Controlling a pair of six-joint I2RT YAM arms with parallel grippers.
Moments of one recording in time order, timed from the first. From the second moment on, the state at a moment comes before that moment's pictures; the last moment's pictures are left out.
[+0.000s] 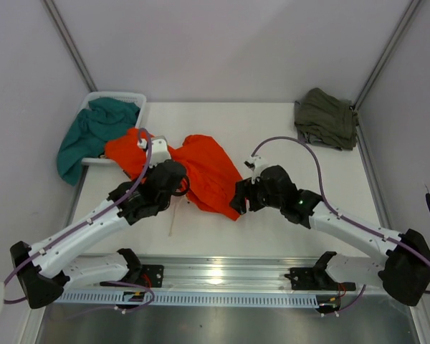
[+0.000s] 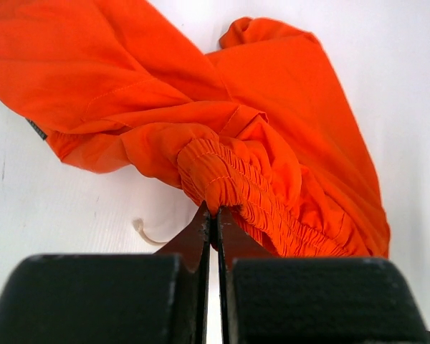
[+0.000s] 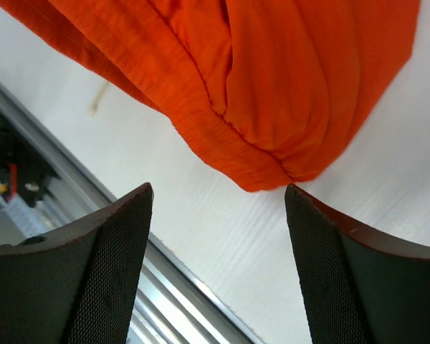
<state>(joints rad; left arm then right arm) -0.86 1.02 0.99 -0.70 -0.81 -0.70 0.79 1.16 0.77 -0.20 -0.13 0.41</state>
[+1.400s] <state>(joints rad) -0.86 1.16 1.25 -0.68 -0.70 -0.63 1.42 1.52 0.71 0.41 0.80 -0.06</state>
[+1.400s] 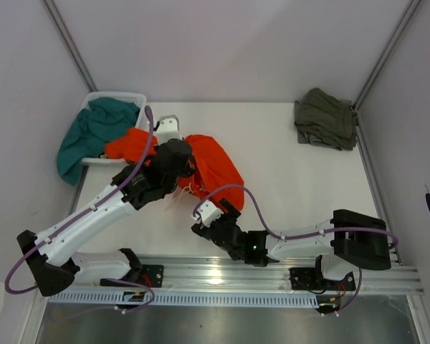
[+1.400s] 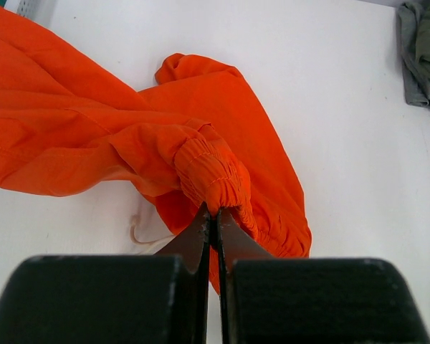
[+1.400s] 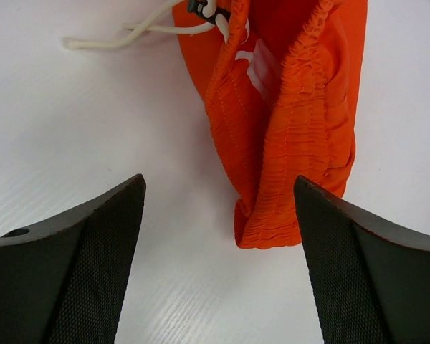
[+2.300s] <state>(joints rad) -0.86 1.16 1.29 -0.70 -0.68 -0.62 1.31 1.73 0.80 0.52 0.94 -0.06</state>
